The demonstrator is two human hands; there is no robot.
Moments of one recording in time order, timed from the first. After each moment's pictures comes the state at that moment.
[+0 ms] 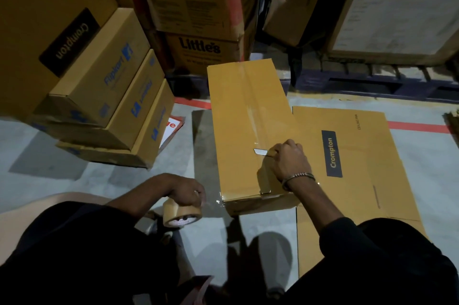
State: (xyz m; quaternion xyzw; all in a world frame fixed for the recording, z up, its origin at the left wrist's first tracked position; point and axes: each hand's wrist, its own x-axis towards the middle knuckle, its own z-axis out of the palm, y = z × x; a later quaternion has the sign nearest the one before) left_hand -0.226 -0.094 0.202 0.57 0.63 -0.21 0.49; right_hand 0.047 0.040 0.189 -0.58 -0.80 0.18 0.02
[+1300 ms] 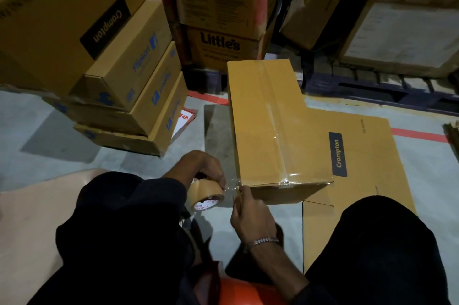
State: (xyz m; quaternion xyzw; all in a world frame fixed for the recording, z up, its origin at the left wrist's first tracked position) left_hand -0.241 -0.085 0.192 0.46 0.68 -0.18 0.55; right_hand -0.030 -0.178 0.209 -0.55 -0.78 0.28 0.05
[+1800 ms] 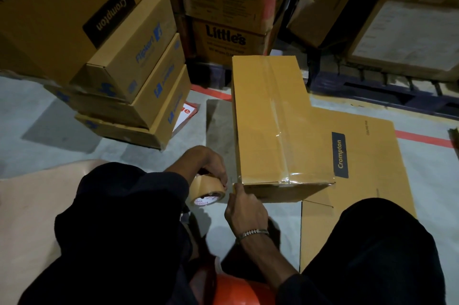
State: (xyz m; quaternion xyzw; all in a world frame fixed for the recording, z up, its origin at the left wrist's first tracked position) left_hand -0.236 -0.079 0.182 0.47 0.67 -0.20 0.54; right_hand -0.046 -0.172 0.197 -0.56 -0.79 0.24 0.00
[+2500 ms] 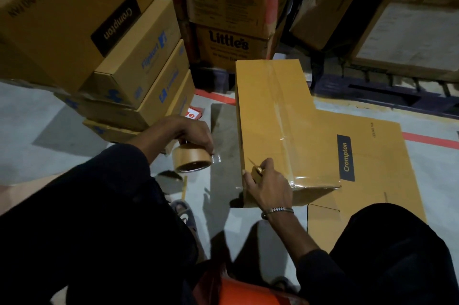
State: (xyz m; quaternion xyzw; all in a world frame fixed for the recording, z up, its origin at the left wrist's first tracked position) left_hand -0.313 -0.061 0.271 0.51 0.71 -0.10 0.48; right_hand -0.031 -0.101 0.200 -0.59 -0.76 0.25 0.10
